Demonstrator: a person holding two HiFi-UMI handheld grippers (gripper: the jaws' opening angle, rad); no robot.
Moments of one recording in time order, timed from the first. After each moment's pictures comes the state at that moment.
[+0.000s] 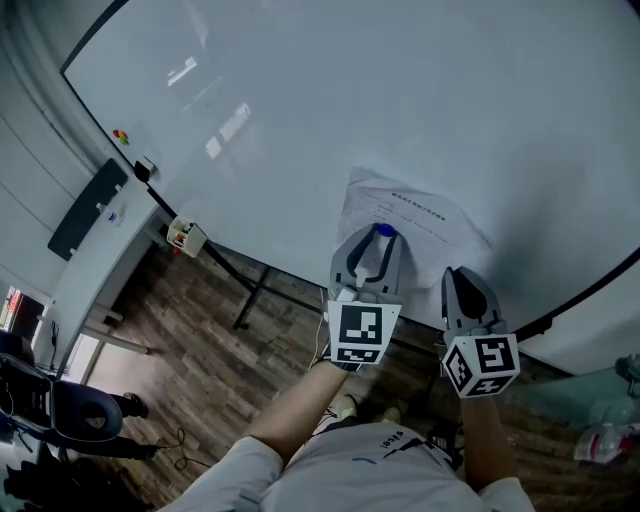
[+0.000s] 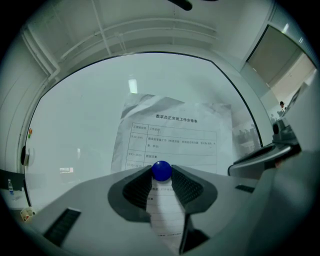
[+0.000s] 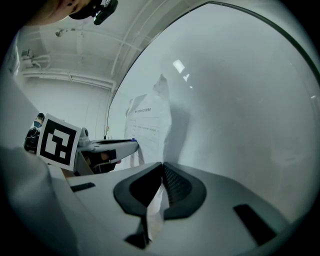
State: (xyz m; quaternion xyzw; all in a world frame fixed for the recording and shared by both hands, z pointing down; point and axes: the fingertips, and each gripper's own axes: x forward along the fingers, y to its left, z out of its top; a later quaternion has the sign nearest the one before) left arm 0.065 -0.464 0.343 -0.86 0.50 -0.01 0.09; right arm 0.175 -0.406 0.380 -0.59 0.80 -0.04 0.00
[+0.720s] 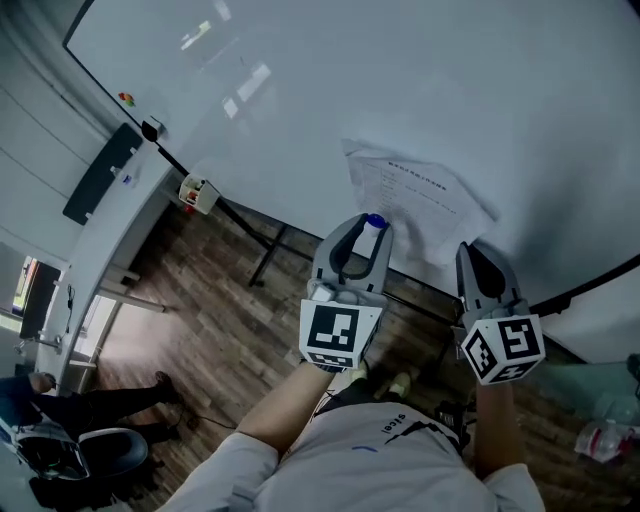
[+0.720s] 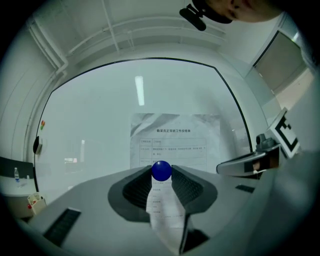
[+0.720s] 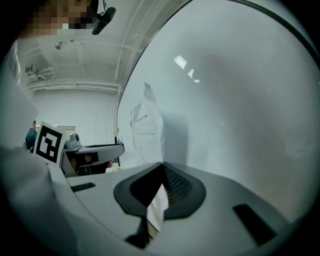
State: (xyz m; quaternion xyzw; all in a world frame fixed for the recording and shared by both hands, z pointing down) left arm 0.040 -0.411 0.354 -0.86 0.51 0.00 0.05; right arm 0.180 -0.389 0.385 -0.54 0.84 -0.07 0.01
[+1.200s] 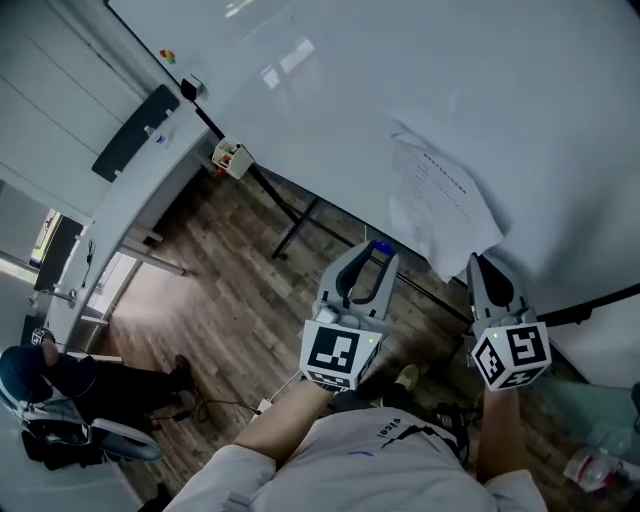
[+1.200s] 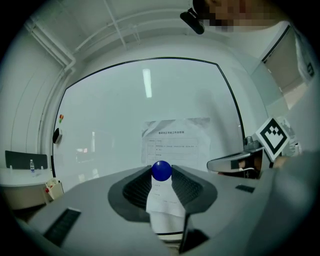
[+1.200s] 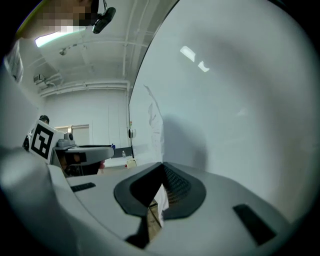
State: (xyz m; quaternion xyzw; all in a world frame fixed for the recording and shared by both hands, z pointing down) left arm -0.002 -0.351 0.403 -0.83 0.55 -0.04 0.00; right arm 0.146 -0.371 0.430 -0.47 0.88 -0.09 -0.02
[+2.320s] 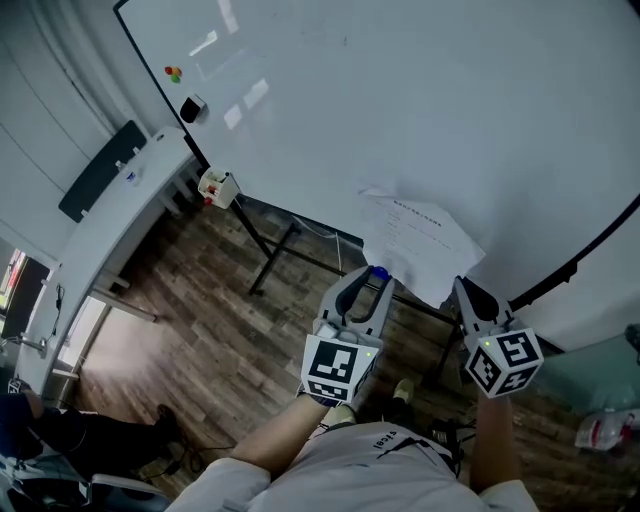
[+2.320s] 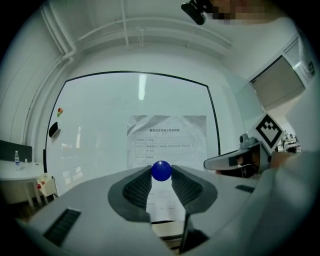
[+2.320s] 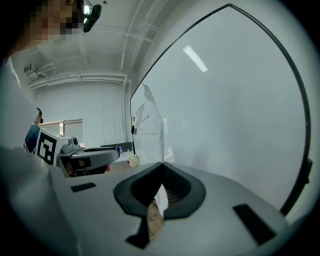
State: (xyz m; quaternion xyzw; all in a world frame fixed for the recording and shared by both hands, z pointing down) left arm -0.080 -0.281 0.404 -0.88 0.47 -0.01 -0.02; right arm 0.059 -0.277 0.417 -0.52 0.85 -0.10 -0.05
